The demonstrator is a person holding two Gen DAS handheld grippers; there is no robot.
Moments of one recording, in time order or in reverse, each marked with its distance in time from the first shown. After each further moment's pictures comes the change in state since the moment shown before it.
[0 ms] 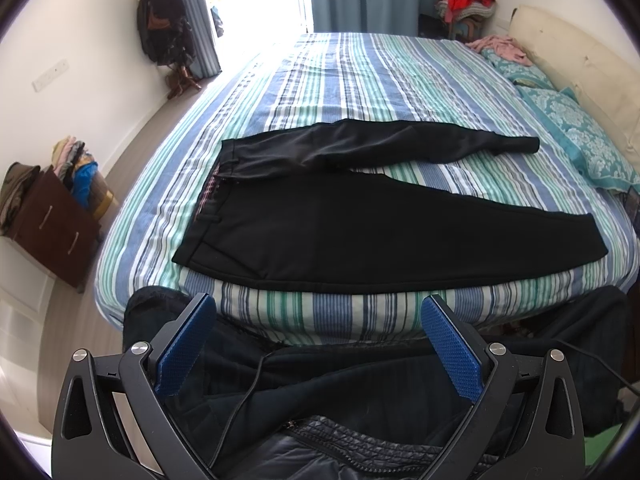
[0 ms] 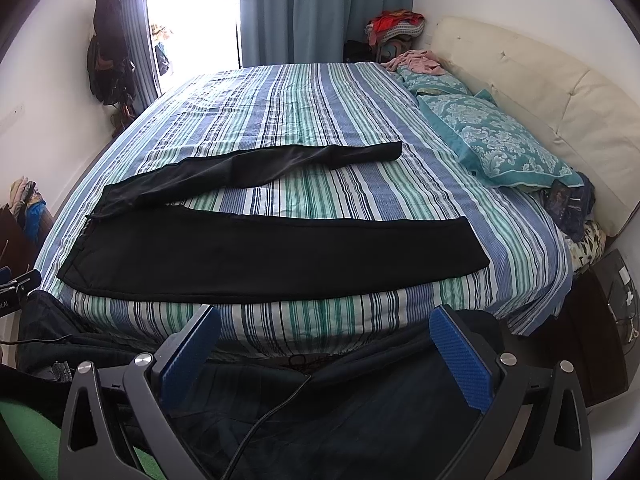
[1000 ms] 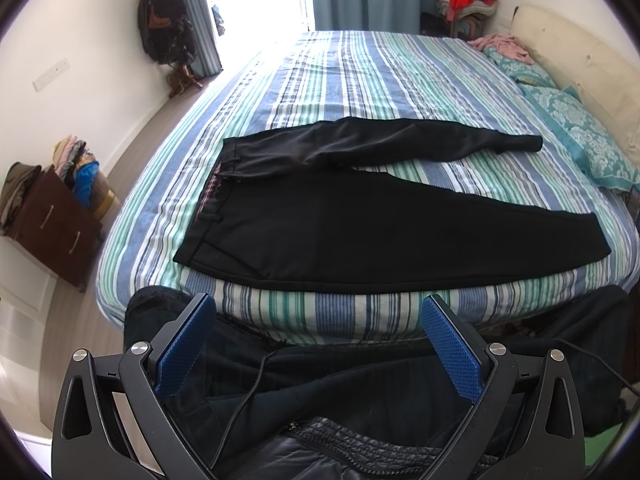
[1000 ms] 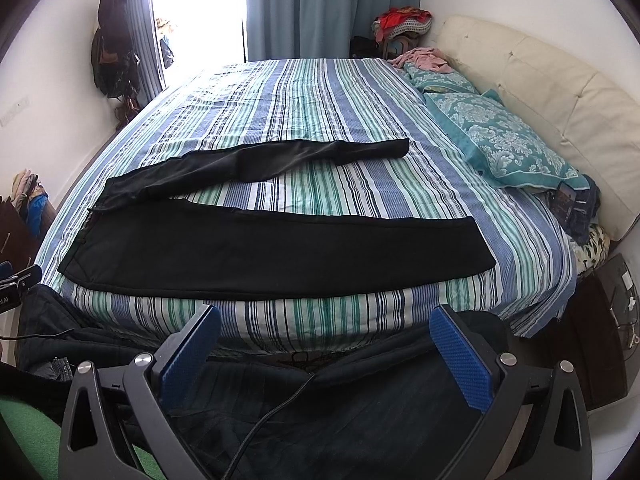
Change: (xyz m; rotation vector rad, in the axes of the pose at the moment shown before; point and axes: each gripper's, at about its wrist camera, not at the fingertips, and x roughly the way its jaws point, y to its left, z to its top) left arm 0.005 0.002 -0.001 0.000 0.004 0.009; right arm 0.008 0.008 0.002 -0.020 0.020 0.009
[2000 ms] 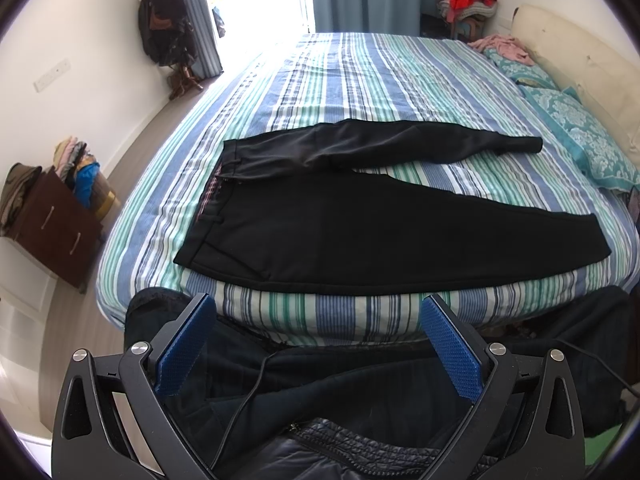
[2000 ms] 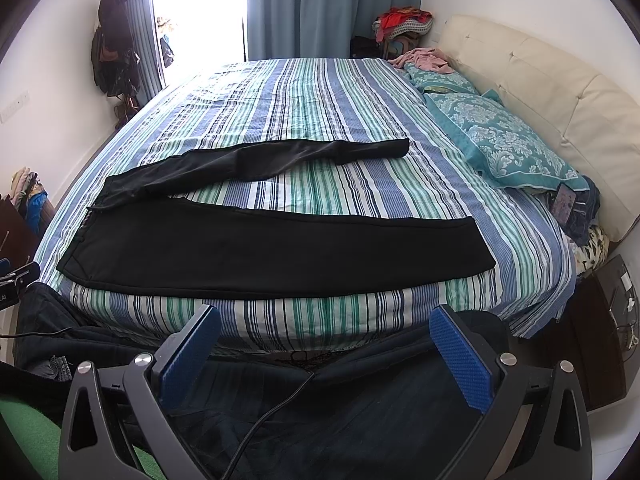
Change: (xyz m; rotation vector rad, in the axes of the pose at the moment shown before) left arm -0.001 -0.003 0.001 0.003 -0.005 0.006; right arm 0.002 0.000 -0.001 -0.001 -0.002 -0.001
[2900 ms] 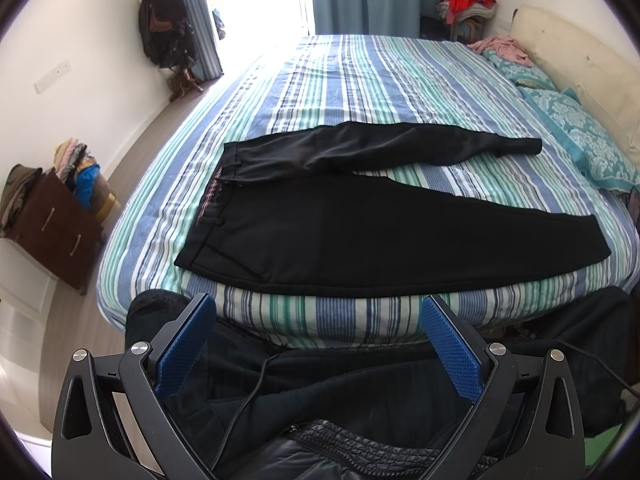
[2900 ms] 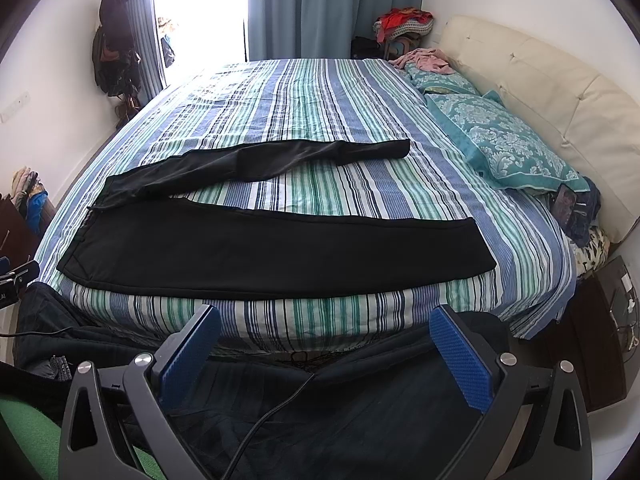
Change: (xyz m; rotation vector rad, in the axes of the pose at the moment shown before) left arm -0.002 -0.002 0.001 0.002 -0.004 0.001; right arm 0.000 0.001 0.000 -0.001 -0.001 -0.001
